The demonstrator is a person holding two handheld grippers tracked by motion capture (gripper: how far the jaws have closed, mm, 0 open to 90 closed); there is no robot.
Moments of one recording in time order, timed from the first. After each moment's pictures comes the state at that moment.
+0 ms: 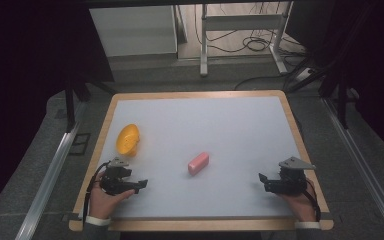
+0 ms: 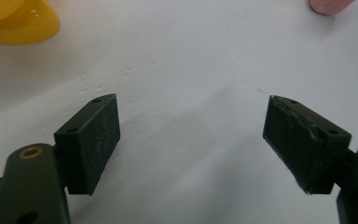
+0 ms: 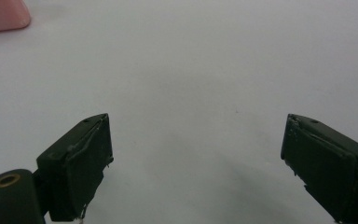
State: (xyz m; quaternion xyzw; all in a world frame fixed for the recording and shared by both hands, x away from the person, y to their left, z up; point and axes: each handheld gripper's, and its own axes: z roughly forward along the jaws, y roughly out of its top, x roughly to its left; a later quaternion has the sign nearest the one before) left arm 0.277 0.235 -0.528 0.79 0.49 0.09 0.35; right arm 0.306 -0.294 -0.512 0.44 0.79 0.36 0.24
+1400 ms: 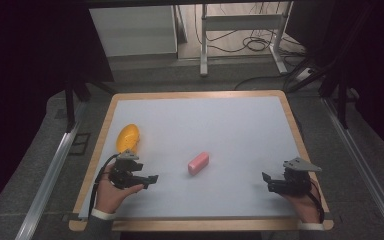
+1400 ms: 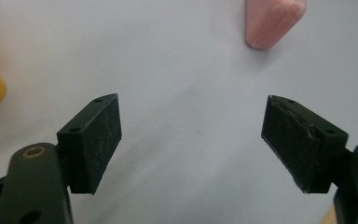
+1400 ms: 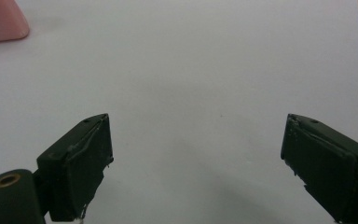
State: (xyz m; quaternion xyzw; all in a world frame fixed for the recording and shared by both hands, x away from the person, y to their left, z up) left arm 0.288 0.204 -0.493 0.81 0.45 0.07 0.36; right arm 0.300 -0.301 -0.506 0.44 0.78 0.37 0.26
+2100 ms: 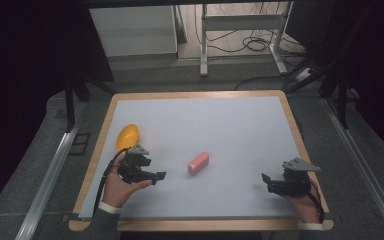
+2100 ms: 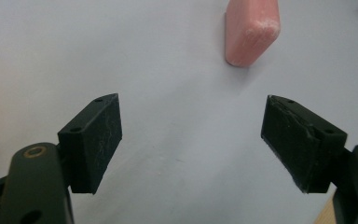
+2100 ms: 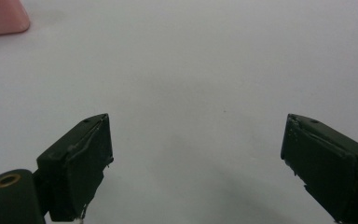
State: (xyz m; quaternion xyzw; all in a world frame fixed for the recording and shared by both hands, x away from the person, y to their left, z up) left arm 0.300 0.180 -0.479 0.83 0.43 0.07 0.35; right arm 0.301 -0.301 -0.508 0.44 0.78 0.36 0.25
